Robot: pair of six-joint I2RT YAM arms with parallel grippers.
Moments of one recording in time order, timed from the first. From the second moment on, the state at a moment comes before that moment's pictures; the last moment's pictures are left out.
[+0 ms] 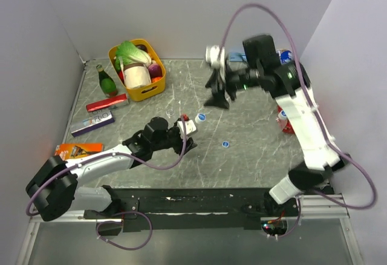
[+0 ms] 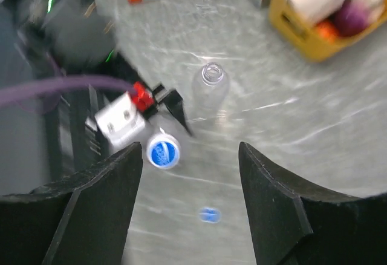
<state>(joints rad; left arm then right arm) -0.84 1.26 0.65 0.26 0.22 0.14 0.52 1.60 2.14 -1.21 -0.73 -0.51</state>
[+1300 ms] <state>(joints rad) -0.76 1.26 0.73 0.06 0.63 0.58 0.86 1.32 1.62 -1.18 -0.49 -1.20</state>
